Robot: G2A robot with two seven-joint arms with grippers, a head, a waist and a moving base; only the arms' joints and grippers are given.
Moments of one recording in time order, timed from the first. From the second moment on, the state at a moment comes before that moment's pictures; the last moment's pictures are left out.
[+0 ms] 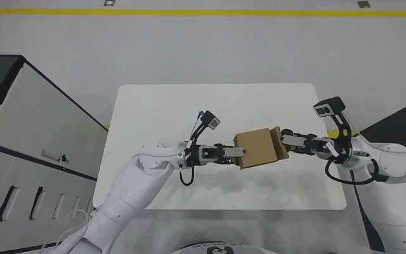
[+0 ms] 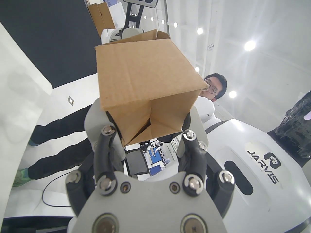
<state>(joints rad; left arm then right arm) 1.21 -1.25 -0.96 -1.60 -0.54 -0.34 -1.05 -1.55 -0.91 1.67 -1.82 0.66 -0.26 1.31</state>
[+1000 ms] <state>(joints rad) 1.20 -1.25 -0.96 -1.60 -0.49 -0.34 -1.03 -1.53 -0.90 1.66 -1.82 0.58 -0.24 1.33</state>
